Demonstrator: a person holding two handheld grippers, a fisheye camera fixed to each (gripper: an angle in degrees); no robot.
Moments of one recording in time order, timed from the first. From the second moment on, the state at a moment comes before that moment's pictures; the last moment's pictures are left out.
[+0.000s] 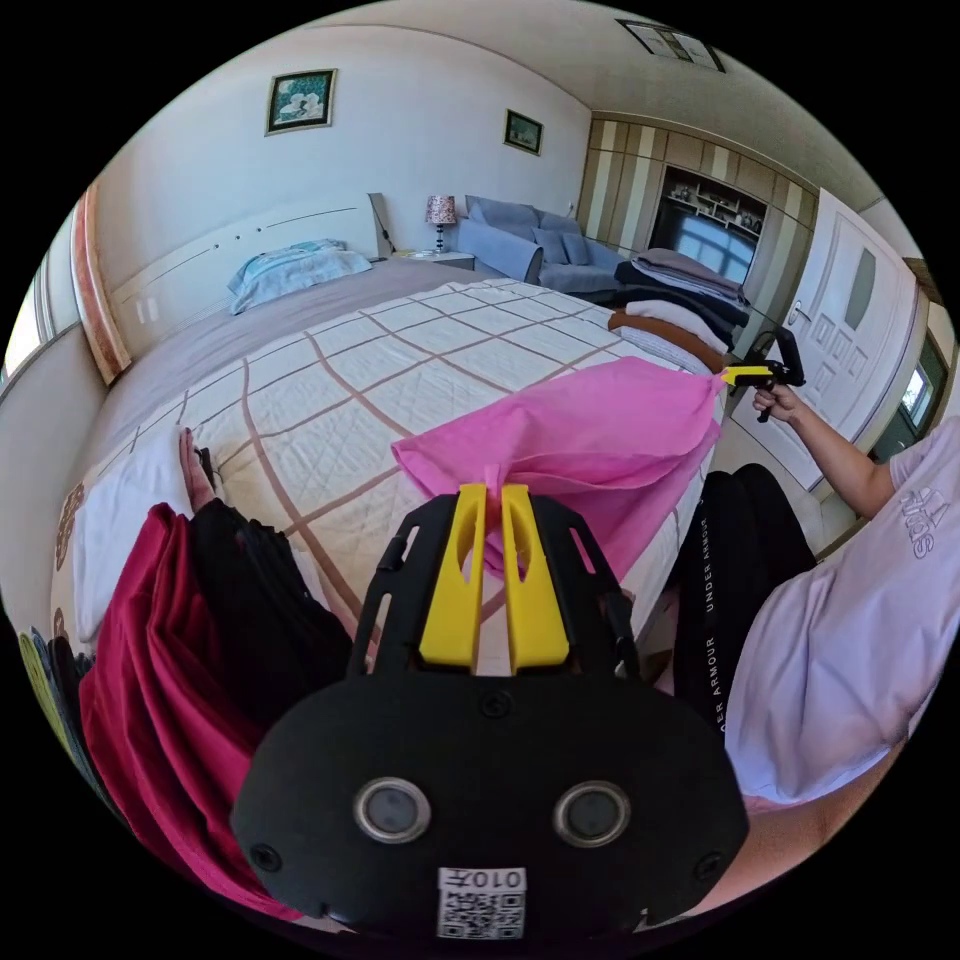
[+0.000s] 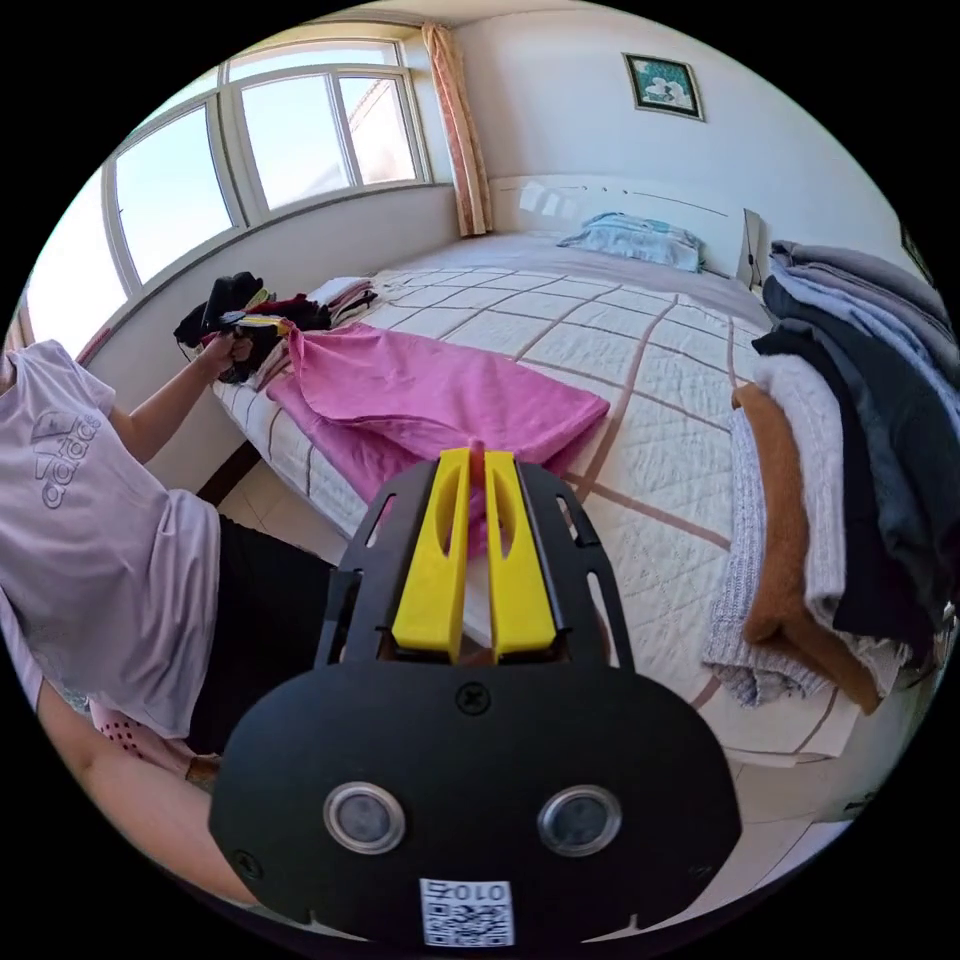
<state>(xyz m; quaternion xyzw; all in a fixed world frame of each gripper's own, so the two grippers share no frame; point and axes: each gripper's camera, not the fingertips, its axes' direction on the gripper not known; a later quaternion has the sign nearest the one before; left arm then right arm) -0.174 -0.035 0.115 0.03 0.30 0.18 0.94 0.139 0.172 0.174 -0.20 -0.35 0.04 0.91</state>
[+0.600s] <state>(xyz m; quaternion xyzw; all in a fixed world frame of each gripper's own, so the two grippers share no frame) -0.112 0.038 0.071 -0.06 0.26 0.21 0.94 0.143 0.220 0.168 -0.26 -0.34 0.06 0.90</state>
